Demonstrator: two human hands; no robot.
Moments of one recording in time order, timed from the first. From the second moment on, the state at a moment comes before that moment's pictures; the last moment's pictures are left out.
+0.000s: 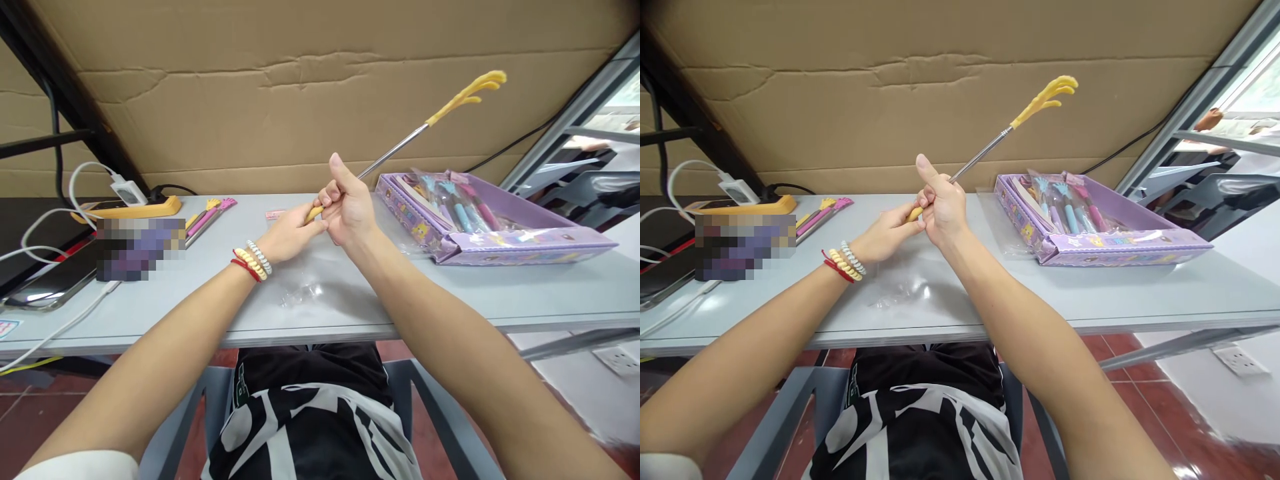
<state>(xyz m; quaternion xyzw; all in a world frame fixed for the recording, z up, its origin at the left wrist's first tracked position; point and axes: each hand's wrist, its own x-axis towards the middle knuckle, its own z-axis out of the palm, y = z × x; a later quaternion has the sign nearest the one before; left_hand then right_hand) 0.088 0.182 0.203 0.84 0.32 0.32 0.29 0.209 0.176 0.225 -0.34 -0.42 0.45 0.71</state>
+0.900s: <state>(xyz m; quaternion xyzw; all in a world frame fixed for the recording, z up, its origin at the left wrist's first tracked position) 0.096 0.183 0.188 0.87 0.36 0.32 0.11 0.203 0.160 0.222 -0.30 -0.42 0.47 0.72</state>
